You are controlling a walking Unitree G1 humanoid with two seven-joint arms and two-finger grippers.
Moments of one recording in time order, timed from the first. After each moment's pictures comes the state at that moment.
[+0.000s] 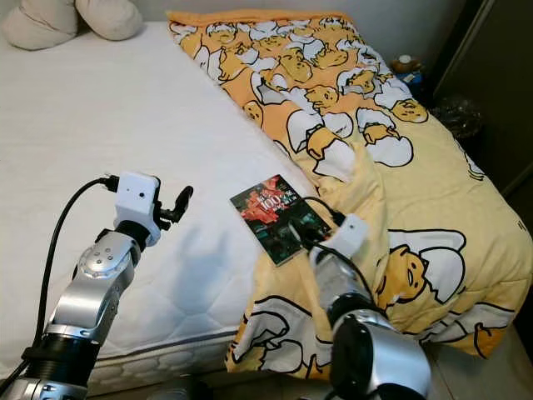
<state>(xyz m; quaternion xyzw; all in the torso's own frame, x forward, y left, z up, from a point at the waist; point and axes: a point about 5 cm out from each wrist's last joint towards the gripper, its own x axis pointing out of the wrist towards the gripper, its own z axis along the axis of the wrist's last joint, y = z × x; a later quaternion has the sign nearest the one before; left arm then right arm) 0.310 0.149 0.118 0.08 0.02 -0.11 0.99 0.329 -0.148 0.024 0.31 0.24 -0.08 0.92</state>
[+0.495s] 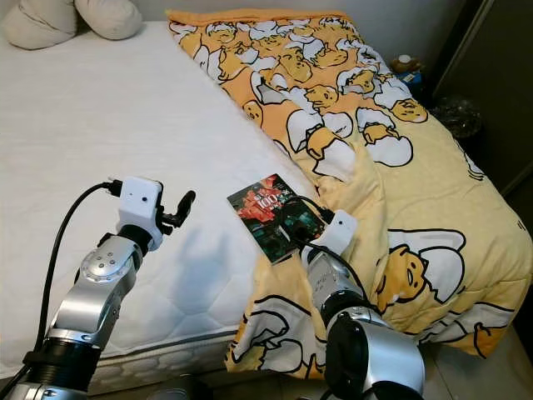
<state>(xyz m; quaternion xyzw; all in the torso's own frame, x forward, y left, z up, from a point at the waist) 0.306 0.146 0.113 0.08 0.03 -0.11 0.99 0.330 -0.140 0.025 0.28 0.25 -0.06 0.93</state>
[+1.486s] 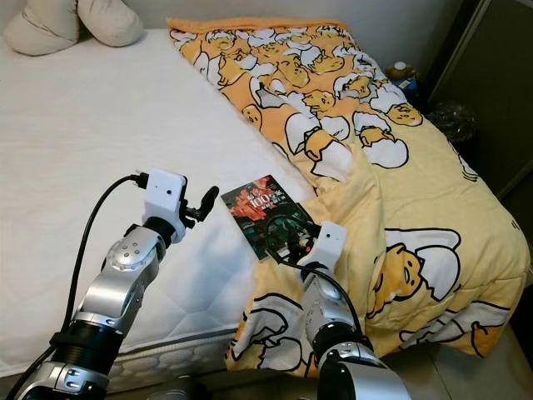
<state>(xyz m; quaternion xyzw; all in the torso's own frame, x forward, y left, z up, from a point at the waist) 0.320 0.117 0.113 0.06 0.03 -0.15 0.99 0.307 -0.129 0.013 0.20 0.19 -0.01 0.96</state>
